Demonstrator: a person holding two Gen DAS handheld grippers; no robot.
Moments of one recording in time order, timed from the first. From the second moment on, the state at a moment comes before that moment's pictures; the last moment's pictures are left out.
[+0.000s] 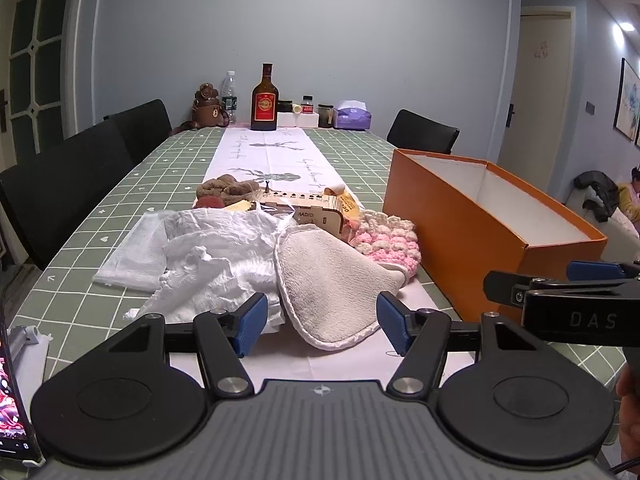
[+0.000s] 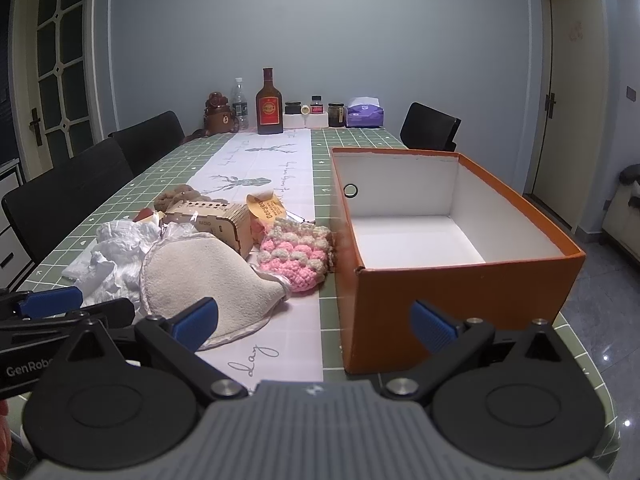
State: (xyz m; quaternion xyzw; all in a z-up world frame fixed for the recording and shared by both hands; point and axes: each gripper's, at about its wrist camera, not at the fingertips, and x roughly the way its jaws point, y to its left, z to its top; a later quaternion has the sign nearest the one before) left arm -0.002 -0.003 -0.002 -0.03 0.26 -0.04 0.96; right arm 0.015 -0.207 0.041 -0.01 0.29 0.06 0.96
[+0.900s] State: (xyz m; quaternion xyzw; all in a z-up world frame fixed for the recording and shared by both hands) left arm 0.003 -0.004 -0.007 -0.03 0.28 -0.04 0.96; right arm 0.018 -0.205 0.034 -0.01 0.30 0.06 0.95
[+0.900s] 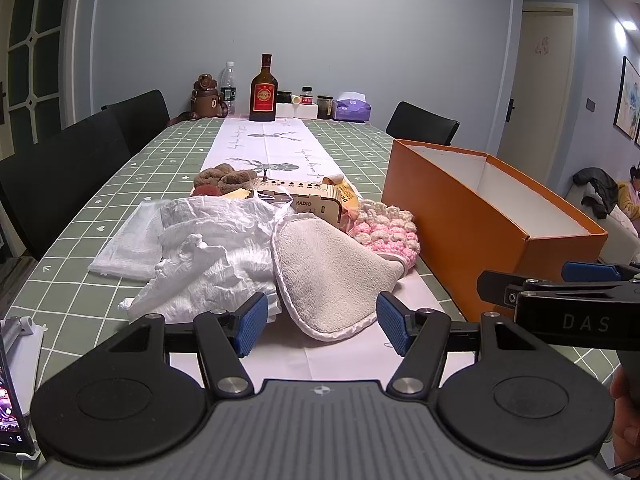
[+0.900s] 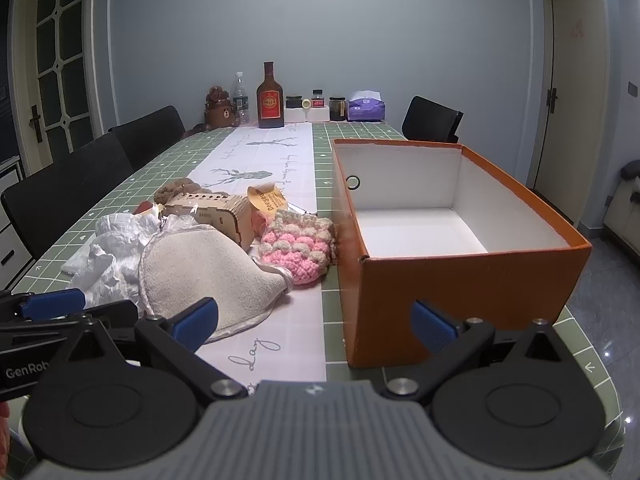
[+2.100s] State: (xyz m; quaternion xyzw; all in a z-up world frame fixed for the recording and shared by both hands) left arm 0.001 -0.002 -0.010 -0.04 0.28 -0.04 0.96; right arm 0.017 -0.202 0.031 -0.01 0.30 0.07 0.95
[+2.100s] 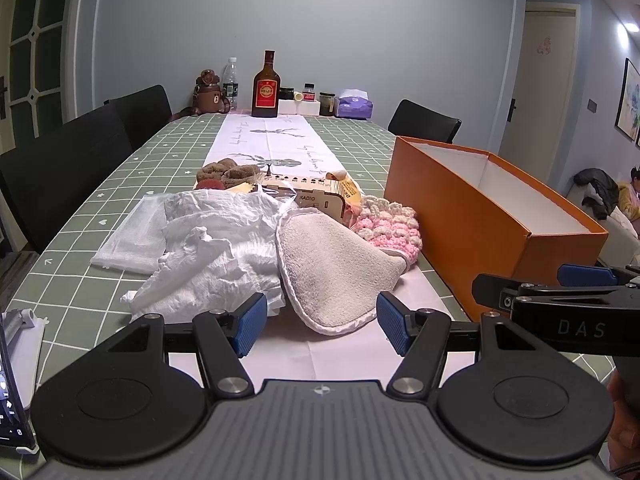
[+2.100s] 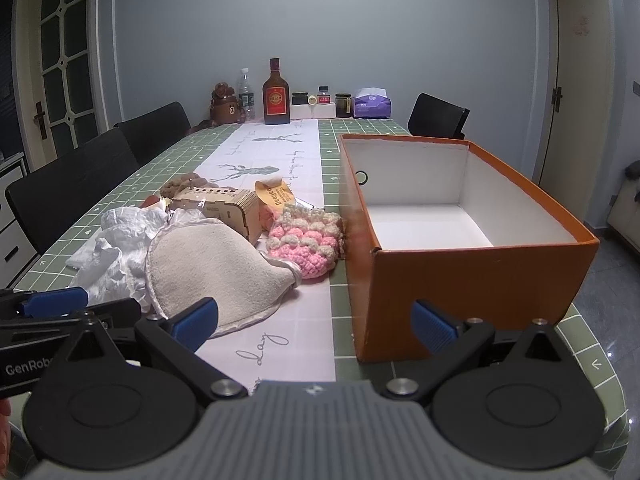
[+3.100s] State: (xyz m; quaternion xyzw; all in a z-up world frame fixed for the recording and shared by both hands) left arm 0.046 0.033 -0.061 0.13 0.31 -0.03 0.94; right arm 0.090 -0.135 -0.021 -0.04 0.37 0.21 0.90
